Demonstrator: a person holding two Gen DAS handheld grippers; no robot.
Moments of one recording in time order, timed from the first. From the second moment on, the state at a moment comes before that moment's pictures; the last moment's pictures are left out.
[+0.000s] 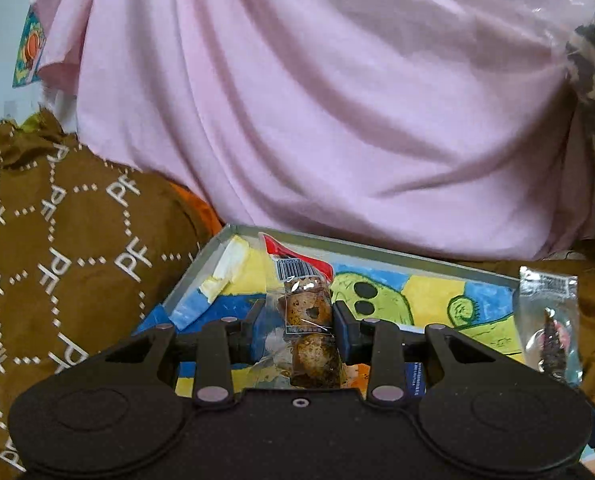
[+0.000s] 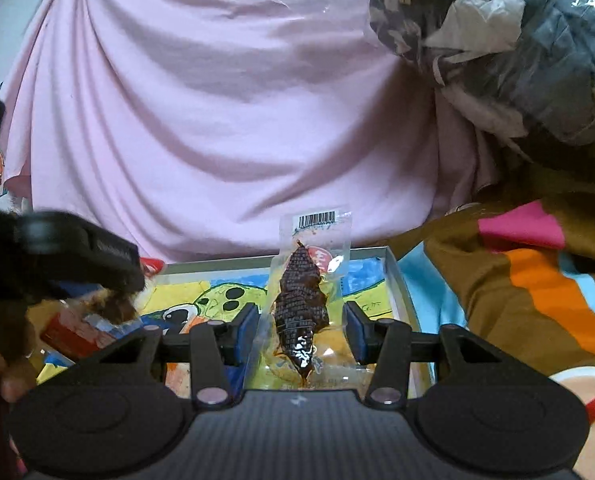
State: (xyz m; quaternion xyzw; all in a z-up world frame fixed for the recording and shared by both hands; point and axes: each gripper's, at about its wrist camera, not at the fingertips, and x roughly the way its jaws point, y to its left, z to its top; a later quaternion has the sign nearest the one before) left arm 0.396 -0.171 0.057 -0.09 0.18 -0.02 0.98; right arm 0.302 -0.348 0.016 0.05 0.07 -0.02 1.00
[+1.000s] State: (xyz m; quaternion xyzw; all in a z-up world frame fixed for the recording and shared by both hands) left arm 0.393 -0.159 0.053 -0.07 0.17 0.01 0.98; right arm 0.331 -0.342 -0.003 0.05 0.10 -0.03 0.99
